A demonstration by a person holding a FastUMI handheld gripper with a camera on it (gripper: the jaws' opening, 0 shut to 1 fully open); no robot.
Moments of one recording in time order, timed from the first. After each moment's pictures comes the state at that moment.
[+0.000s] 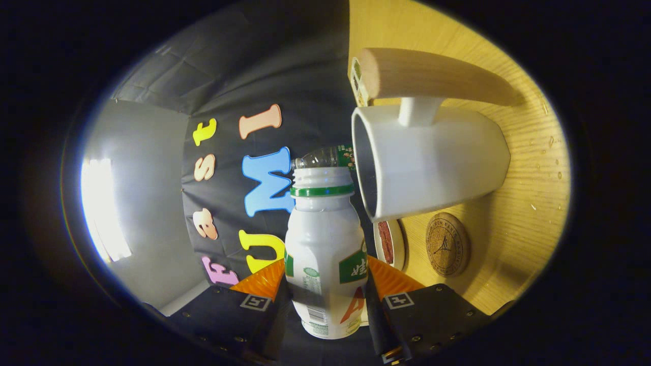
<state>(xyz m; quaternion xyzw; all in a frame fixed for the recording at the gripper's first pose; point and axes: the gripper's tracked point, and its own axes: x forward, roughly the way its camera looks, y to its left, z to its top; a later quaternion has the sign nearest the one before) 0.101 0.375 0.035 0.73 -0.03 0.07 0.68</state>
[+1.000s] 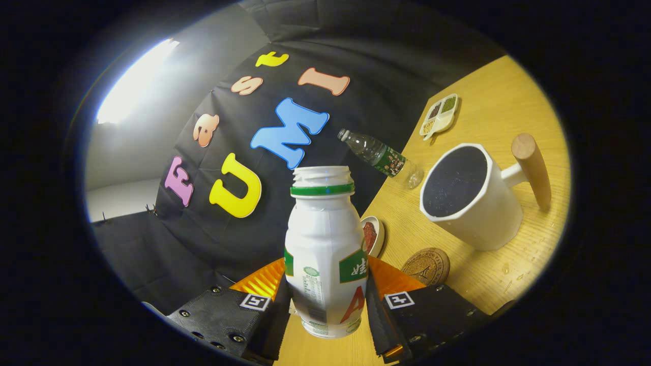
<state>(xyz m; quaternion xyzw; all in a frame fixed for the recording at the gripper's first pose) 0.101 0.405 0.052 0.46 0.01 0.06 0.89</state>
